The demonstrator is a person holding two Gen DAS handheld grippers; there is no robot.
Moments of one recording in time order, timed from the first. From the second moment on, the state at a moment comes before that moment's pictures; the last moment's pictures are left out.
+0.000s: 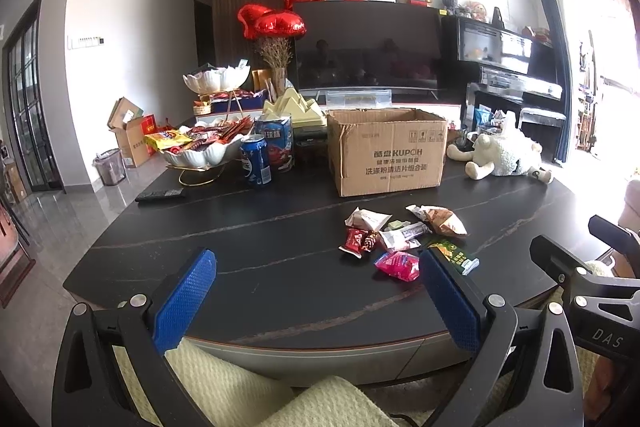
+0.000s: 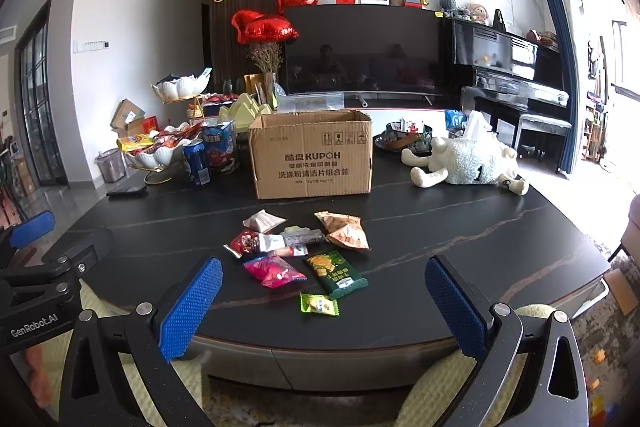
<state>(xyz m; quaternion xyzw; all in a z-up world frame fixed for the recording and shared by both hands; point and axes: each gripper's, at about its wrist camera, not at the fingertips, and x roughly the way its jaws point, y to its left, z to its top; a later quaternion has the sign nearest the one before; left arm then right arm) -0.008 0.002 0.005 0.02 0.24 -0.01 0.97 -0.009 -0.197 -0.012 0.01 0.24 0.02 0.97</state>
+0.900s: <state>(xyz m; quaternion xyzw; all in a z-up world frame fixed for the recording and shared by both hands) -0.011 0.000 0.006 0.02 0.24 -0.01 0.97 -0.009 -0.198 -0.012 0.01 0.24 0.02 0.97</state>
